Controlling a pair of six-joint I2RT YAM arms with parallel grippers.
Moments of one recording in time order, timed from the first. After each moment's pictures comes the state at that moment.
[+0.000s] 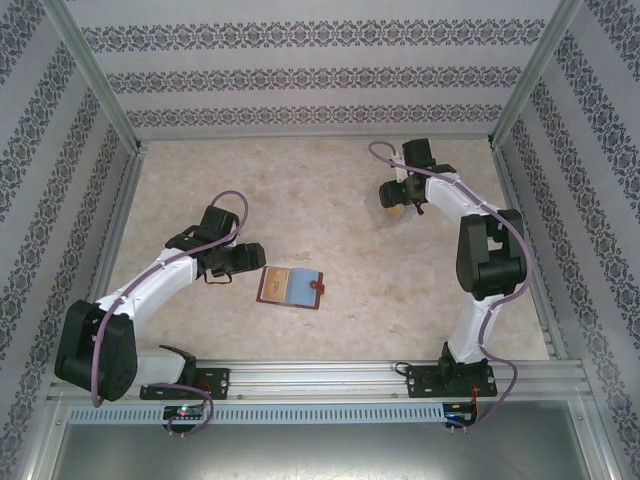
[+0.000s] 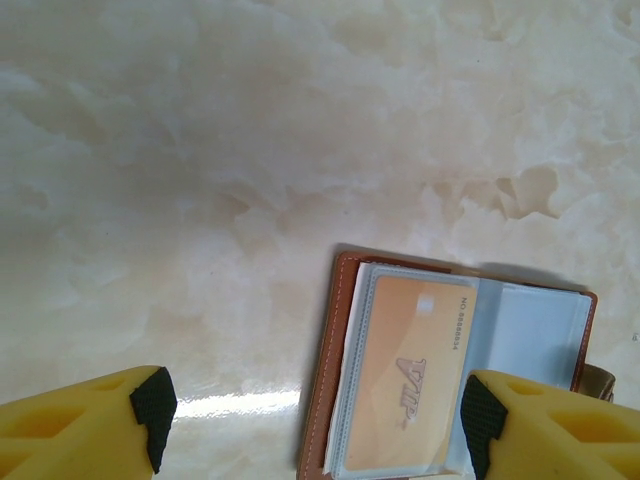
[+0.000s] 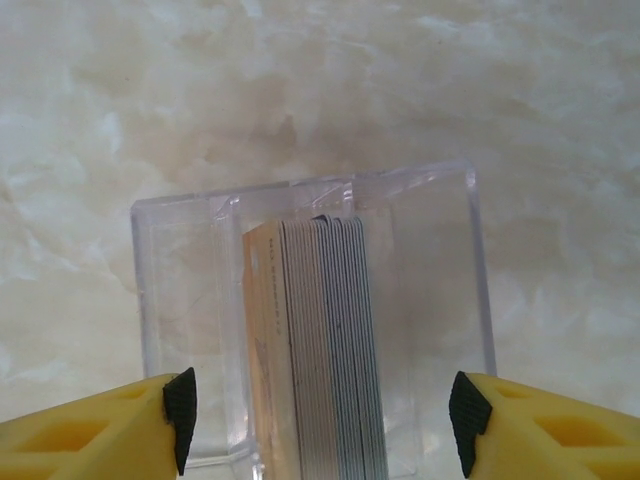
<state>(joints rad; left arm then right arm) -0.30 1.30 0.81 -0.60 0.16 -0.50 0.14 1.94 1.45 -0.56 -0.02 -0.07</state>
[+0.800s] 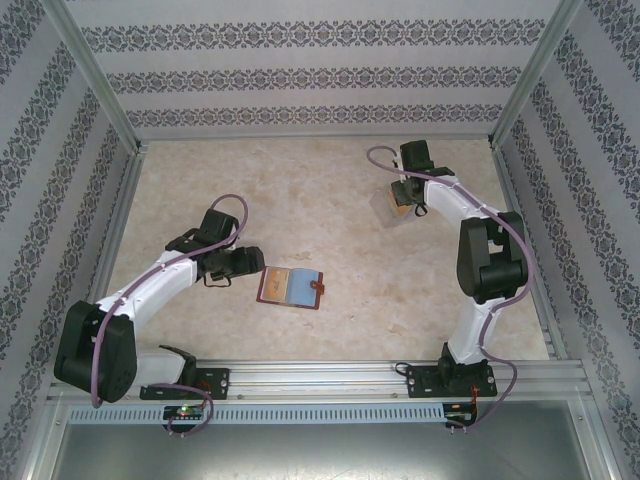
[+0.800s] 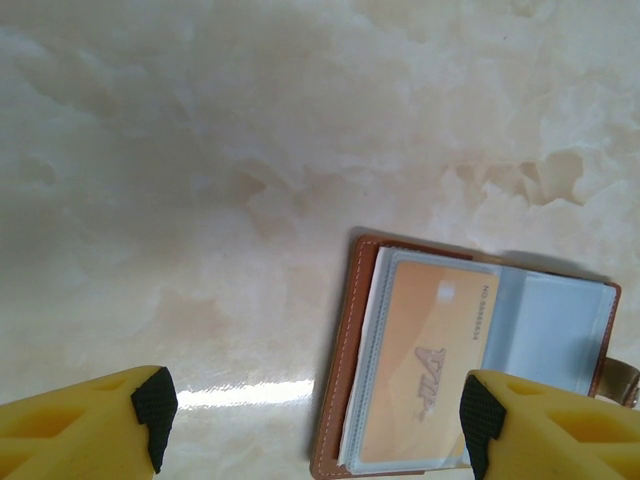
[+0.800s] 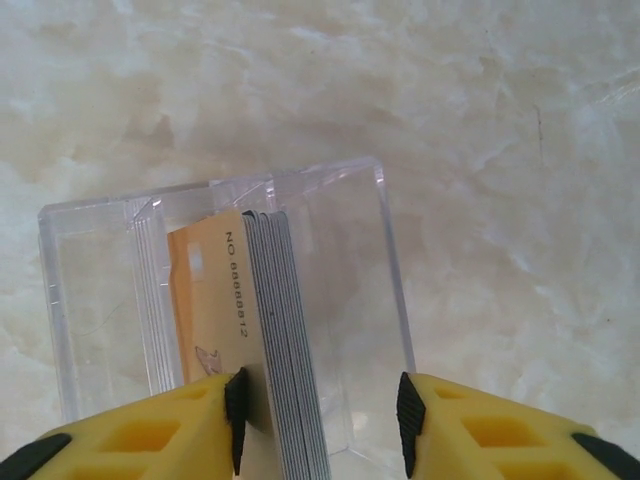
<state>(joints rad) -0.30 1.30 0.77 -0.60 0.15 -0.51 0.16 1.89 1.40 -0.50 0.19 -0.11</state>
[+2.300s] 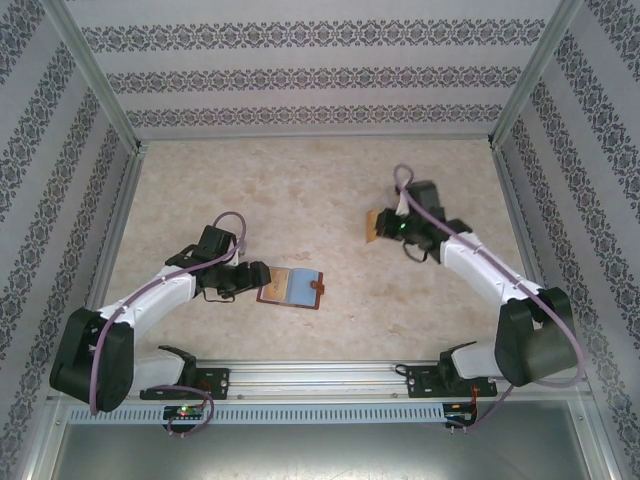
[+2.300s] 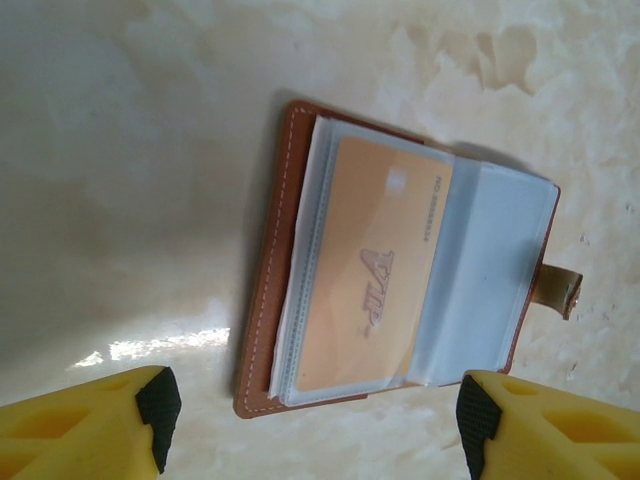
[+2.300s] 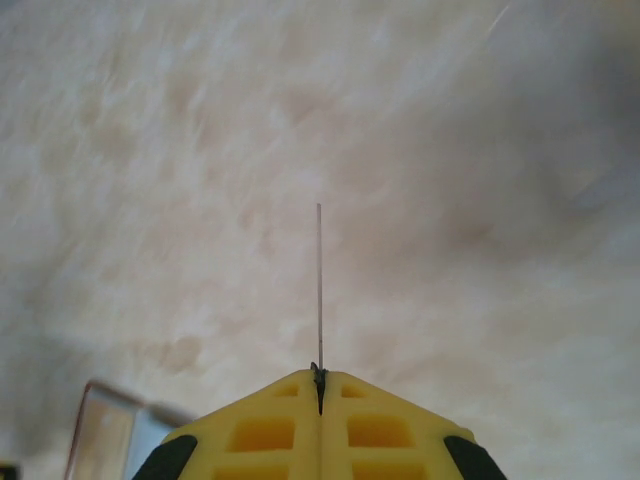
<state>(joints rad) -0.30 1.25 0.62 -0.48 0.39 -0.58 0.33 1.36 0.85 -0.29 -0.25 0.57</state>
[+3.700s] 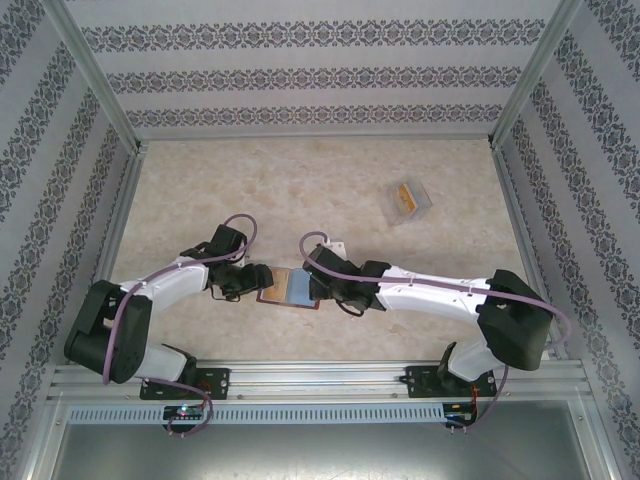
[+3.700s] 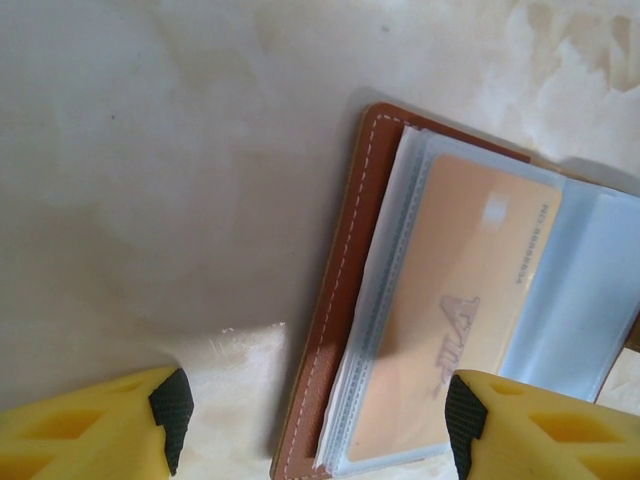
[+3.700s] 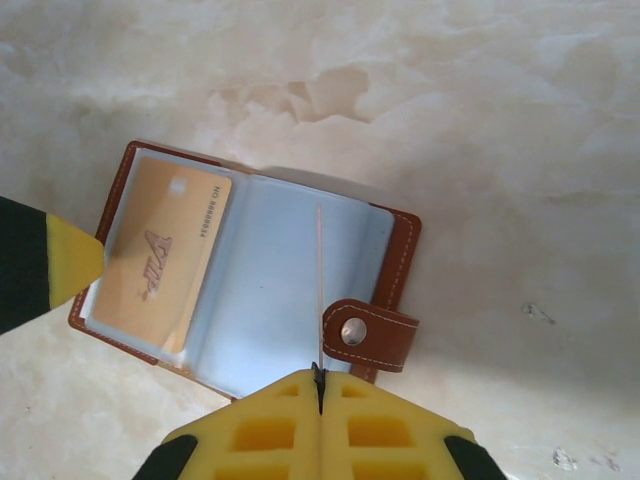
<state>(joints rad) -0.33 1.41 0.66 -0.45 0.32 -0.61 1.03 1.50 0.91 -0.41 0.22 0.88</state>
